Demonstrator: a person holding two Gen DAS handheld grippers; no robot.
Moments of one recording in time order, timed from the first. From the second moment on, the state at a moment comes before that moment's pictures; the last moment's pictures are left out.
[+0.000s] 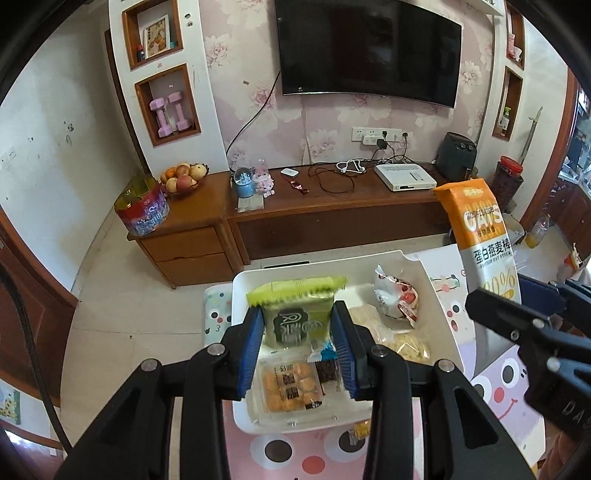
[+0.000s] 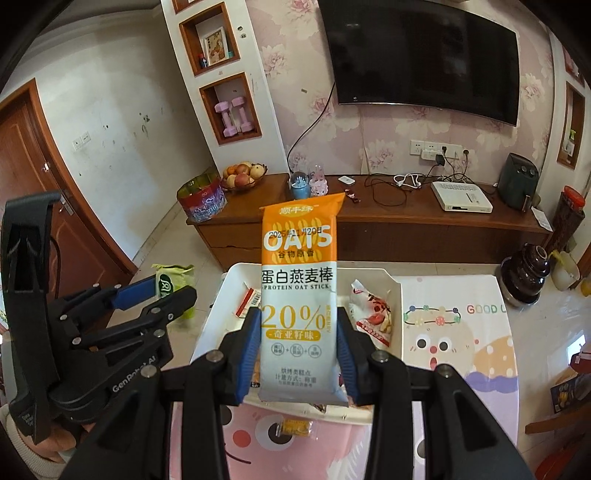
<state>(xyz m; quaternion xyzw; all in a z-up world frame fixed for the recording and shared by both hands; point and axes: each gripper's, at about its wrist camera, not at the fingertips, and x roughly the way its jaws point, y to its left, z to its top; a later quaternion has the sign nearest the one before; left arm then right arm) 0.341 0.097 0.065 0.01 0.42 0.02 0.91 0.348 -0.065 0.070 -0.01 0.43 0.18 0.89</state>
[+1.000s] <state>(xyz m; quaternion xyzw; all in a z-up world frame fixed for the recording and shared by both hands) 0.378 0.103 0.006 0.02 0.48 0.06 0.88 0.377 -0.069 0.010 -0.02 0.50 0.18 0.85</state>
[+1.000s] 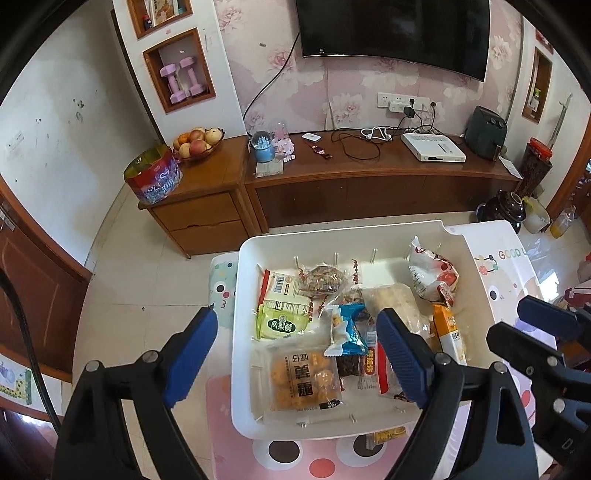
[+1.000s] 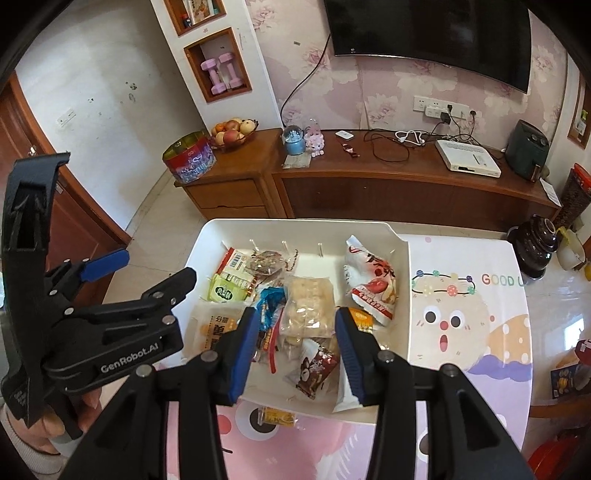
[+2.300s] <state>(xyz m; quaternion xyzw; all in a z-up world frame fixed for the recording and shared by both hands) 0.237 0.137 -0.103 -0.08 0.55 0.06 0.83 0.269 -0.061 -0.133 0.04 0.57 0.18 0.80</state>
